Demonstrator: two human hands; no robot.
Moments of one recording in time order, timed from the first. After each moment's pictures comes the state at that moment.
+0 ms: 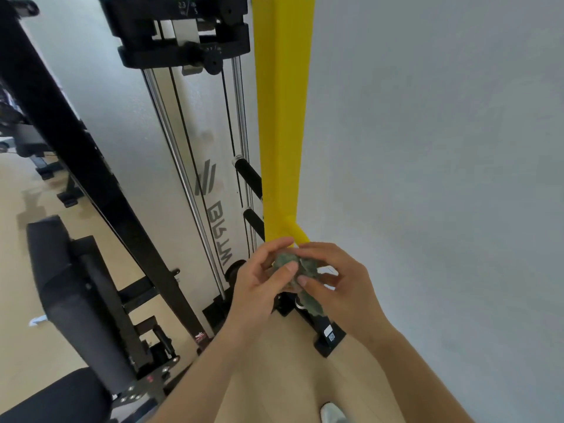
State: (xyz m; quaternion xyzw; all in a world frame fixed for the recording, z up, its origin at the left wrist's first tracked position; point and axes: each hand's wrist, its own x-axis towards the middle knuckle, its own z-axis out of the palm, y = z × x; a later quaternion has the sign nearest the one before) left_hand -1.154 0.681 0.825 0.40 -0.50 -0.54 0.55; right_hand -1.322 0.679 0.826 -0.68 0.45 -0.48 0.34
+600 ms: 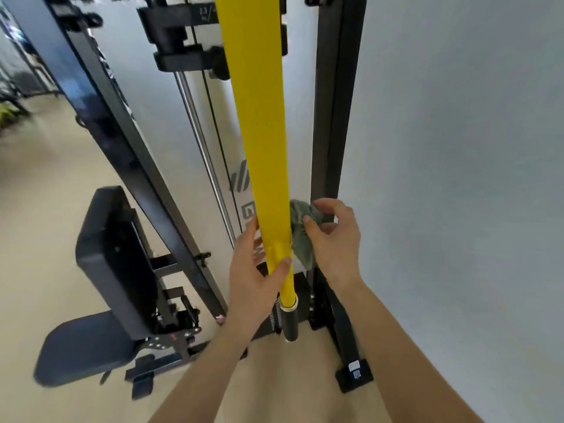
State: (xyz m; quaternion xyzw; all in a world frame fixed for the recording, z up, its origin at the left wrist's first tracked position) left_hand -1.231 0.614 0.815 0.66 -0.46 -0.19 0.57; right_hand -1.342 0.510 0.824 -0.62 0.43 -0.52 0.39
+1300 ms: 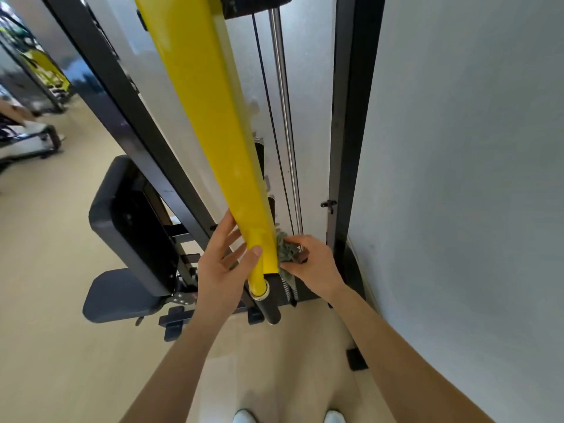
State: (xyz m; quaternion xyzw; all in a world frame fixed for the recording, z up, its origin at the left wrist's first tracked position) left_hand -1.233 0.619 0.797 0.67 -0.40 -0.16 0.60; right_hand -1.354 0.481 0.722 -0.77 0.34 -0.23 0.48
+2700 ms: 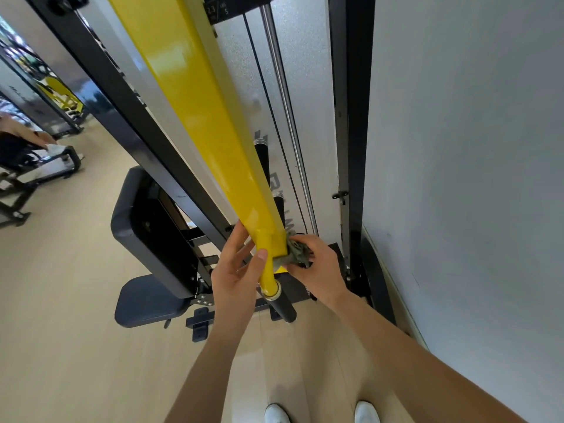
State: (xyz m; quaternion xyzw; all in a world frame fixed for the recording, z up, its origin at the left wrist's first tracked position) left_hand -1.243 0.635 0.791 0.68 -0.35 -0.17 0.62; right_hand -1.335 0.510 0.686 -0.73 0.31 -0.37 0.49
